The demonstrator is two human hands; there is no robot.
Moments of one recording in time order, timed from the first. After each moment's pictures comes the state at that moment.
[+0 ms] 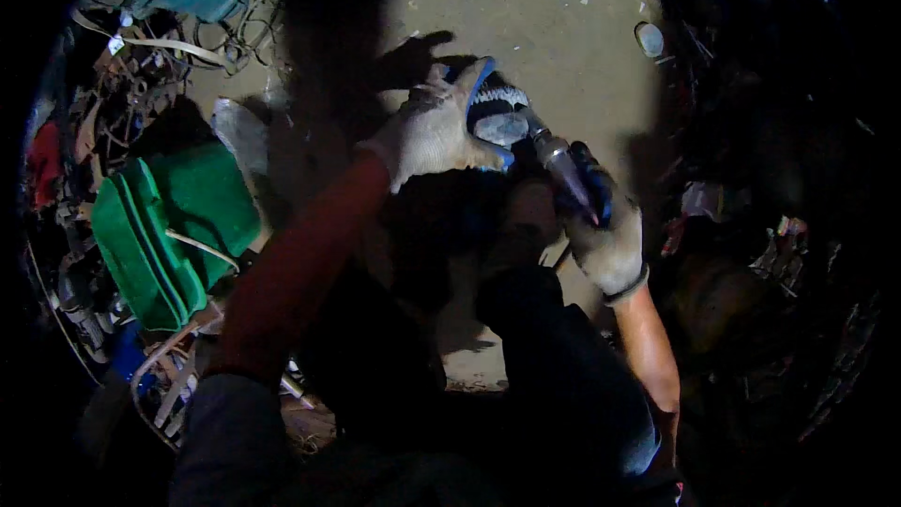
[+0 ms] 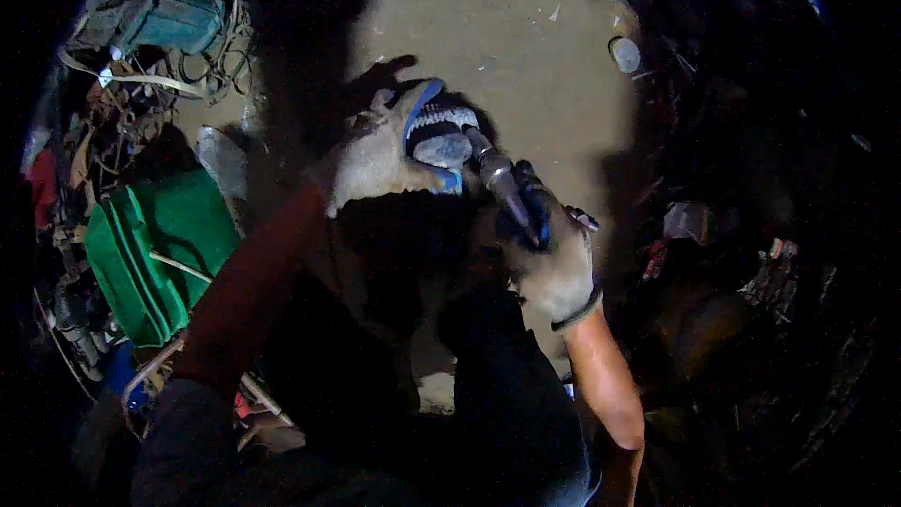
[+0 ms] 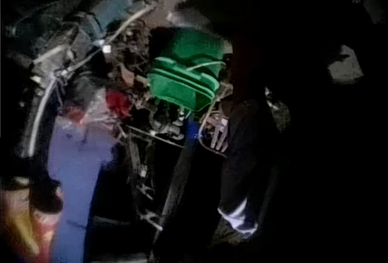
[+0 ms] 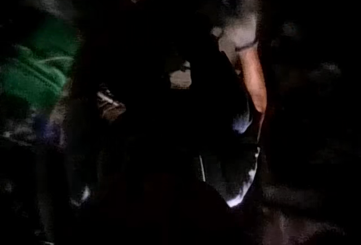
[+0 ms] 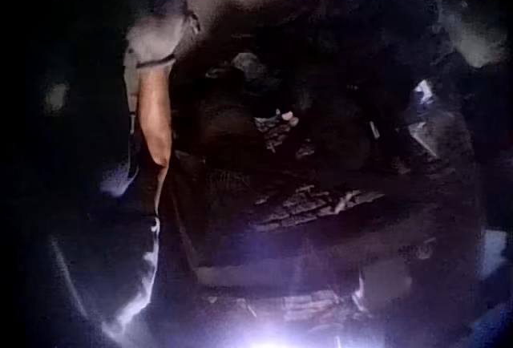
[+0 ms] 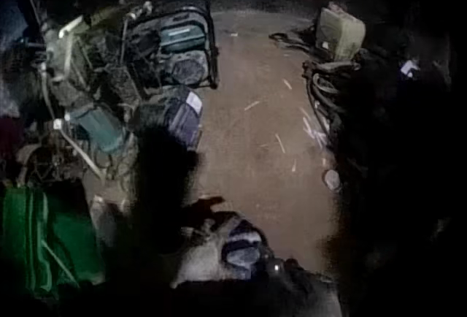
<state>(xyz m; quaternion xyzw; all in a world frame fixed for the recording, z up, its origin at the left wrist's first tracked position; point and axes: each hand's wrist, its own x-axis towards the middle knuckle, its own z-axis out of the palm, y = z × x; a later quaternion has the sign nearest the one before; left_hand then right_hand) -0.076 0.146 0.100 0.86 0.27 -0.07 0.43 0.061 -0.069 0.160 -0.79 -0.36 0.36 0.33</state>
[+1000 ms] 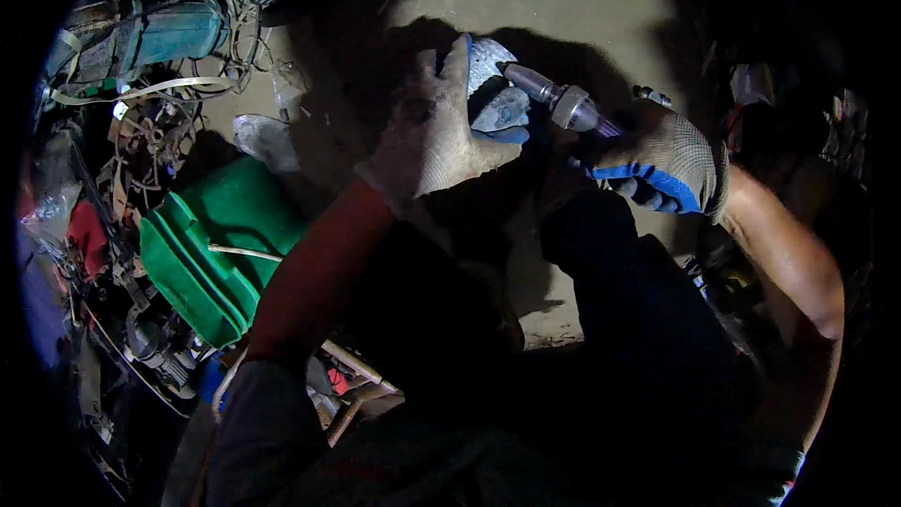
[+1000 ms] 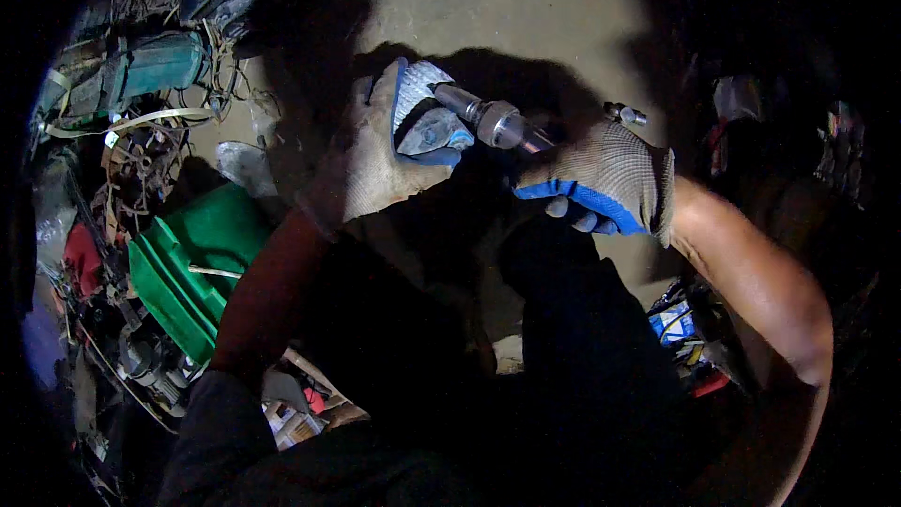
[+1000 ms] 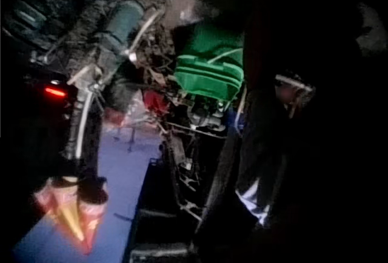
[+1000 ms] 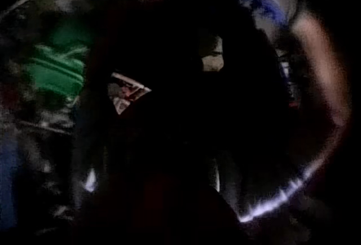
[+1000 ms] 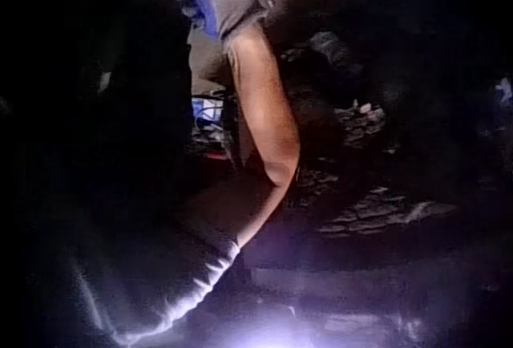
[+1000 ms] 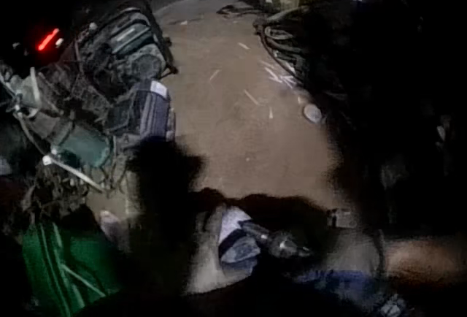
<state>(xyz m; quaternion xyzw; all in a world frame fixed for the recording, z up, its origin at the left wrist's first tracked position) -0.120 0.097 0.140 0.90 0.25 -0.10 0.35 0.071 -0.079 0.187 -0.63 -0.03 0.74 0.23</state>
